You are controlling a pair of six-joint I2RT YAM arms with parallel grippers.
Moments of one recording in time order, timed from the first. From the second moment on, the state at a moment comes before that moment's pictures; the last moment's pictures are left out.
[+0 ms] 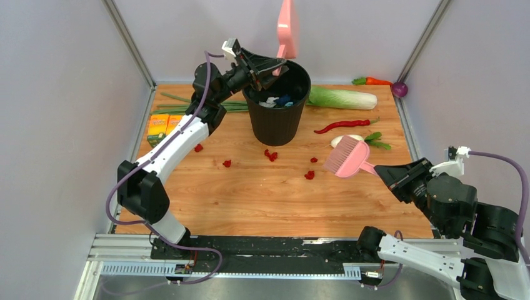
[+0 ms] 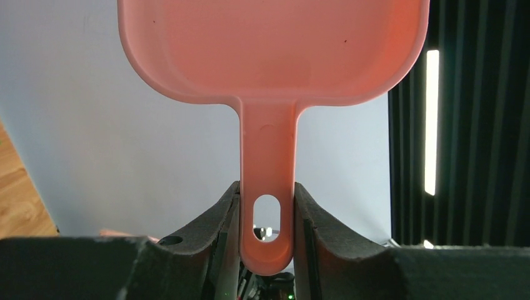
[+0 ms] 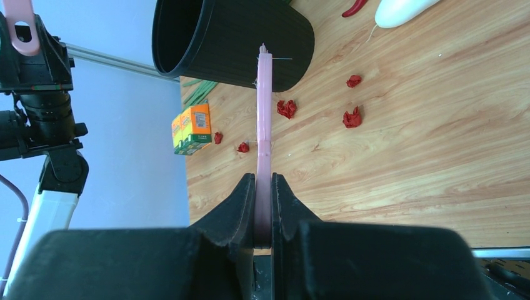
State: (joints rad) left arm -0.48 1.61 1.47 0.50 0.53 -1.71; right arm 1.02 0.54 1.38 -1.33 0.72 1.27
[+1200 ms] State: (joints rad) left arm -0.51 0.88 1.55 -1.27 -0.17 -0.59; right arm 1.02 1.20 1.38 -0.69 0.33 1.01
